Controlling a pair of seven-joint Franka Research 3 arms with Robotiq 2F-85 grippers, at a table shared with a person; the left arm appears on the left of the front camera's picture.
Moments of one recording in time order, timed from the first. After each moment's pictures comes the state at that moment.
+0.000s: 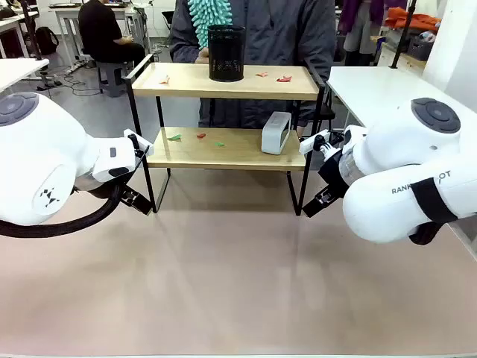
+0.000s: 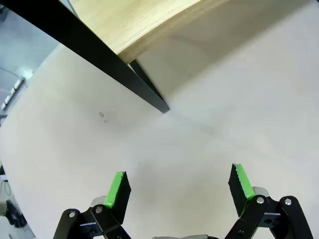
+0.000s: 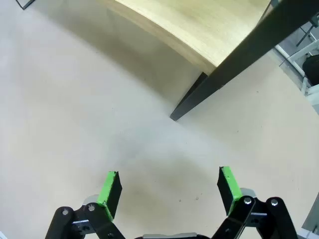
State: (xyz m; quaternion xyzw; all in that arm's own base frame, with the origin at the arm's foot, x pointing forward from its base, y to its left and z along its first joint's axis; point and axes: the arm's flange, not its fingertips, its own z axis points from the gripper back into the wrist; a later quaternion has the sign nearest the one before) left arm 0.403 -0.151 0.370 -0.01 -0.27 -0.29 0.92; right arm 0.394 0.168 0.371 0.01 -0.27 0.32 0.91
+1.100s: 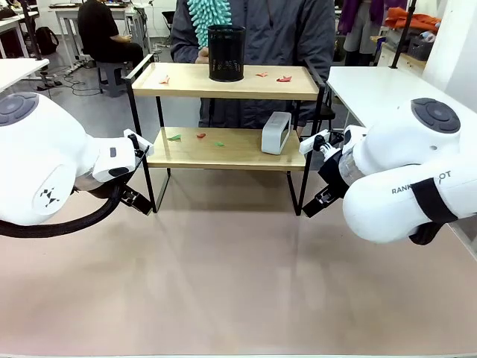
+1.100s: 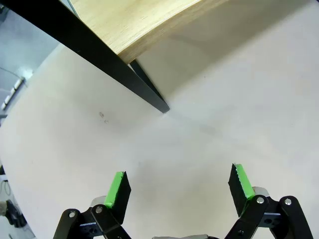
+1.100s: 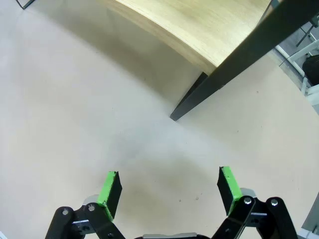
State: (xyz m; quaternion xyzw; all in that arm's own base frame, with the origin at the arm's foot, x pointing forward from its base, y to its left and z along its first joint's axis) left arm 0.403 -0.151 0.370 -0.01 -0.27 -0.29 0.92; right arm 0.394 0.168 0.370 0.01 -0.27 0.32 0.91
